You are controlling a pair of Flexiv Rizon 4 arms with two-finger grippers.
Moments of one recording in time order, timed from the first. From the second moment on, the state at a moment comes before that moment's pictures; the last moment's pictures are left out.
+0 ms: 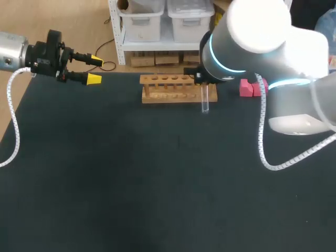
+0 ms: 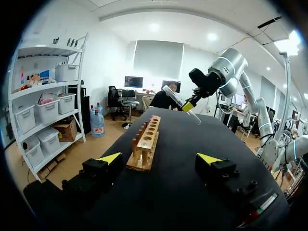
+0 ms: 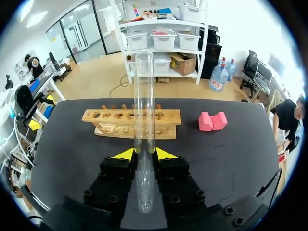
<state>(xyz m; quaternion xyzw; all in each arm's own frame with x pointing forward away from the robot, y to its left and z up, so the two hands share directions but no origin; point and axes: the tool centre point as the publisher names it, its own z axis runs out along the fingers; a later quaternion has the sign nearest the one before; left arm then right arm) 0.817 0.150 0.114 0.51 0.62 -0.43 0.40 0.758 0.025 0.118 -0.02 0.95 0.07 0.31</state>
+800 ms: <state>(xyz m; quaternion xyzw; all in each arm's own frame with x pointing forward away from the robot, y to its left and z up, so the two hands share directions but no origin) 0.817 0.150 0.114 0.51 0.62 -0.43 0.40 0.778 0.011 0.138 0.01 0.93 0.05 0.37</state>
